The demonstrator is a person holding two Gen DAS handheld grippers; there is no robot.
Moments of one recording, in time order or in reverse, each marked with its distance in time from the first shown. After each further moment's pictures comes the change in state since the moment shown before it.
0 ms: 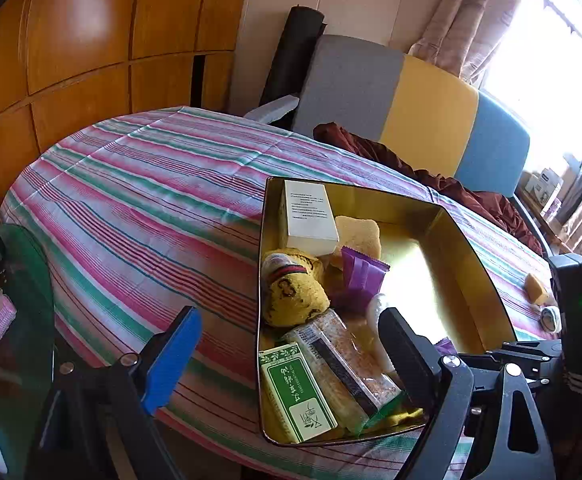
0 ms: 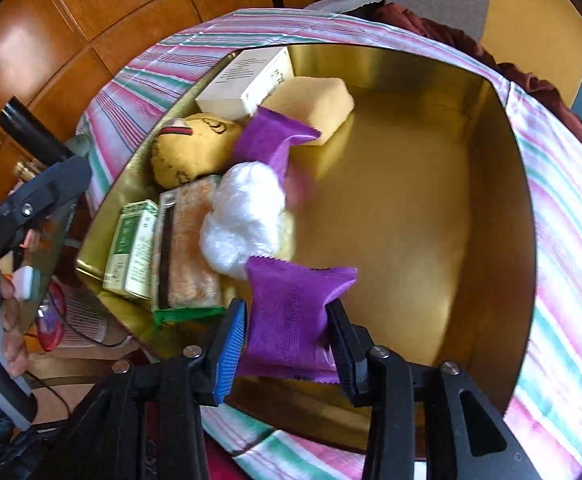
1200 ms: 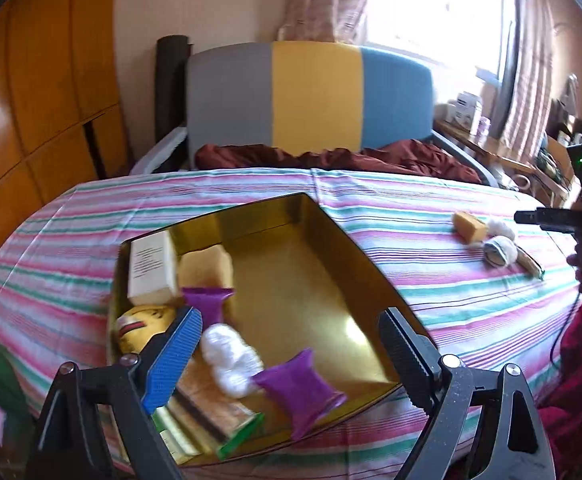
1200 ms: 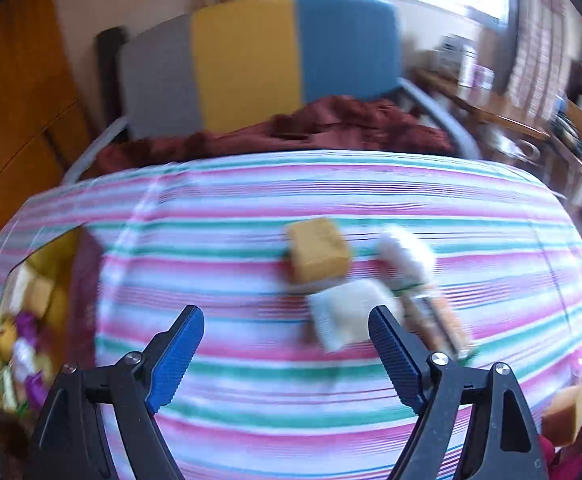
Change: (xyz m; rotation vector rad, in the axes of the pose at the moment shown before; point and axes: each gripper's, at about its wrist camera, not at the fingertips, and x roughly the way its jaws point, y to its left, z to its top) left arm -0.011 -0.148 0.004 0.381 -0.012 -0.149; right arm -0.189 -0.260 -0.100 0.602 -0.370 -0.494
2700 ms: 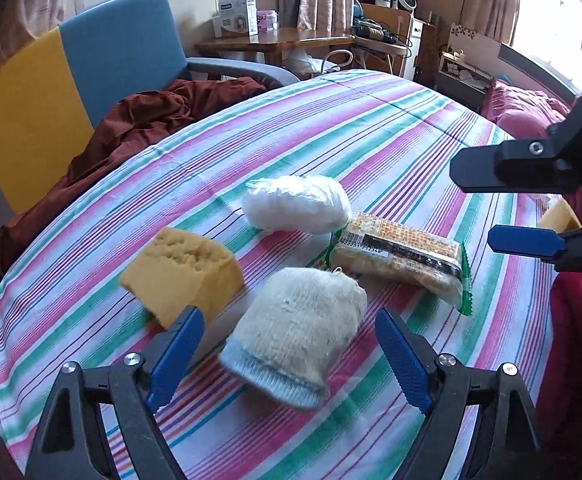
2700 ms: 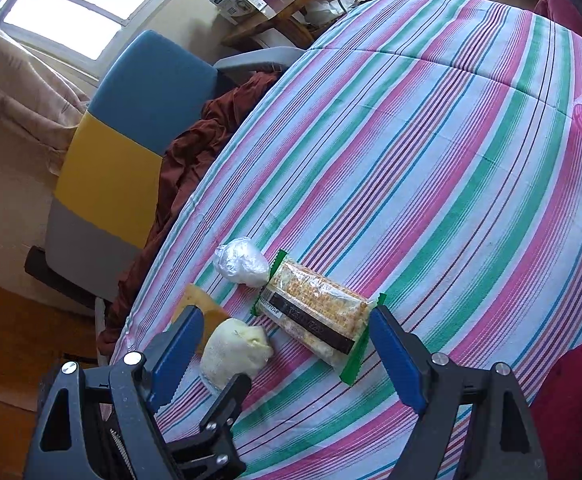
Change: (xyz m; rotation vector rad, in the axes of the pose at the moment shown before) left arm 0.211 -0.353 0.066 0.584 0.224 -0.476; right arm 0.020 -0.182 -0.040 0.818 0.020 0.189
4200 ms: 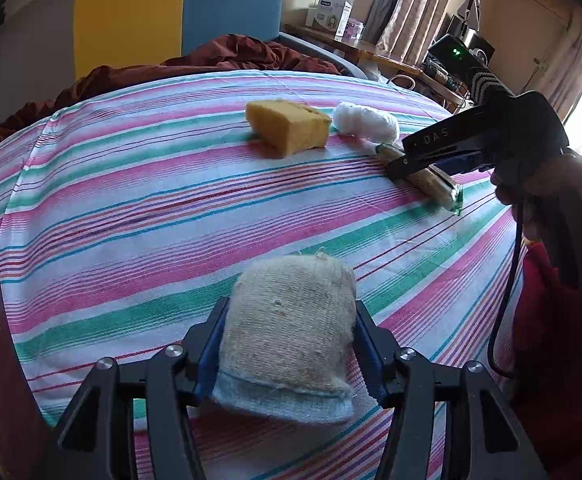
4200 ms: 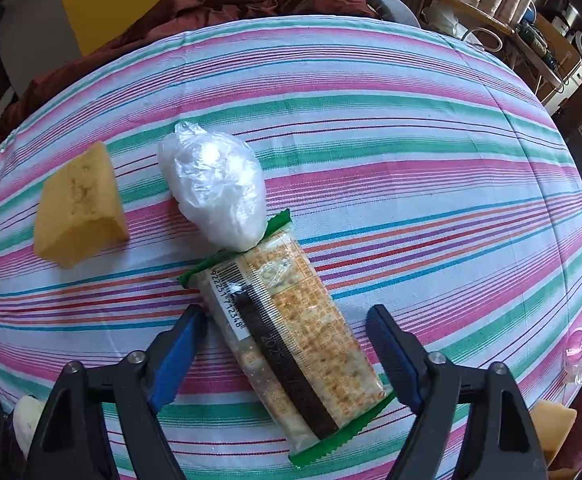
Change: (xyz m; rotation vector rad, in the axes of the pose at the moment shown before) left arm -0.072 0.037 -0.137 -0.375 -0.029 -0.015; right arm 0.111 0.060 -0.004 -0.678 0.302 -0.460
